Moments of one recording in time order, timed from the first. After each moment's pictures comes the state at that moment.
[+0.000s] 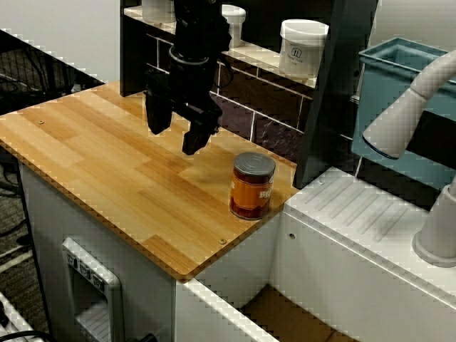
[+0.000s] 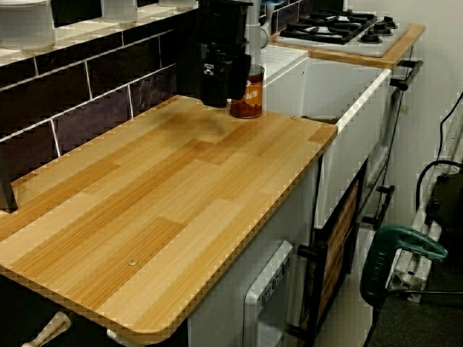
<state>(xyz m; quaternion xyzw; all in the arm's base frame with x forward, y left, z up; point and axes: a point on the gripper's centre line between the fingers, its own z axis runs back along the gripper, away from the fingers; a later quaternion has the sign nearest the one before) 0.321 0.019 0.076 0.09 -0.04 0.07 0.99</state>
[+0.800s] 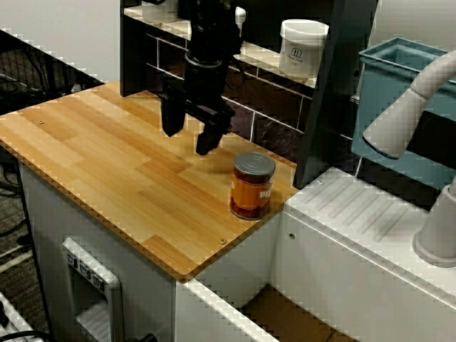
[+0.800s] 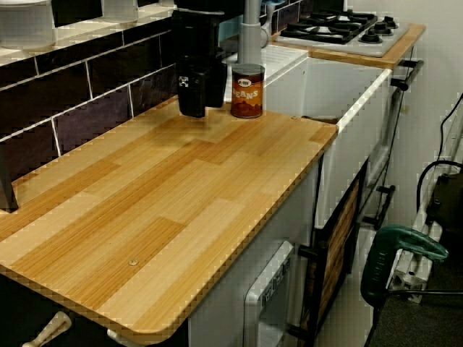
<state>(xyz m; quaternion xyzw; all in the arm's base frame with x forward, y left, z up) 0.345 0.017 0.060 0.07 -0.02 0.07 0.99</state>
